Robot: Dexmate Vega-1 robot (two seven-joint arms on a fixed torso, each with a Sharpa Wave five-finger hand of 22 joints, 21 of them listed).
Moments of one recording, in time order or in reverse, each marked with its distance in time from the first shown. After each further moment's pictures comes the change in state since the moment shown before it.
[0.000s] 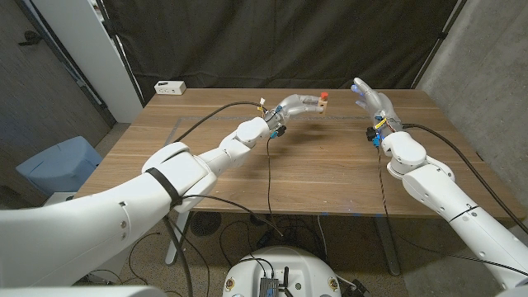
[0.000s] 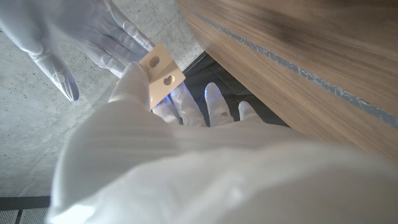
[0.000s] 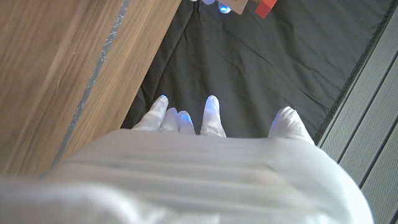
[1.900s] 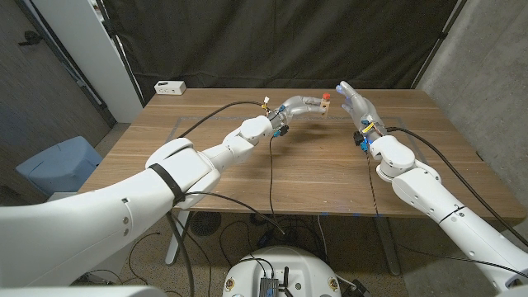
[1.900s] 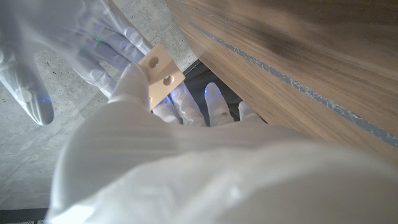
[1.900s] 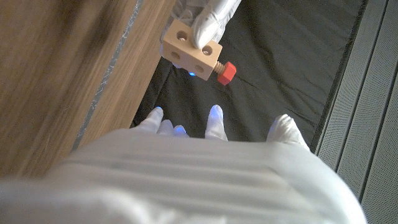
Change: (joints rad) left arm -0.025 -0.020 0.024 0.016 -0.017 0.076 -0.014; left_hand -0.009 -0.002 0.001 0.001 -0.002 -0.008 0.000 0.000 0.001 -0.009 -0.002 0.000 0.000 0.000 0.000 0.000 0.000 0.000 0.000 0.000 0.002; right arm 0.036 0.001 -0.089 0.034 0.049 0.051 0.081; right_hand -0.078 0.030 -0.020 0.013 -0.004 -0.096 -0.063 -0.022 0.000 -0.230 -0.019 -0.003 -0.016 -0.183 0.038 0.000 0.002 -0.164 0.022 0.000 0.000
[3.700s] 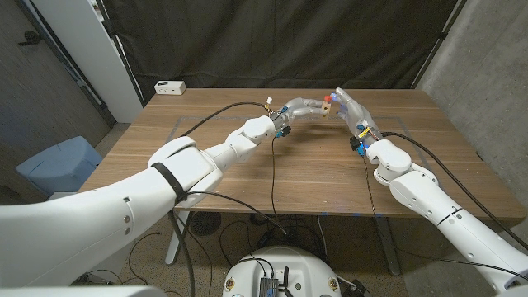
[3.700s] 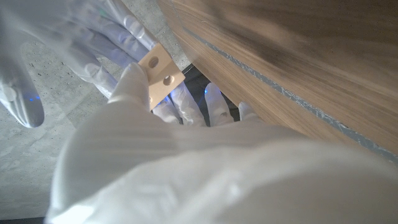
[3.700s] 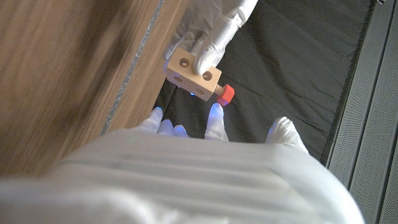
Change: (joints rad) left arm -0.010 -0.015 0.018 0.004 -0.005 0.060 0.013; left_hand 0.000 0.000 0.001 0.001 0.002 0.002 0.002 0.000 0.000 0.000 0.000 0.000 0.000 0.000 0.000 0.000 0.000 0.000 0.000 0.000 0.003; right arm -0.002 -0.001 -0.023 0.007 0.026 -0.022 0.015; right_hand -0.032 0.013 -0.004 0.004 0.000 0.036 0.007 0.007 0.000 -0.005 0.005 0.004 0.000 -0.005 -0.005 0.005 0.003 -0.007 0.007 0.008 0.000
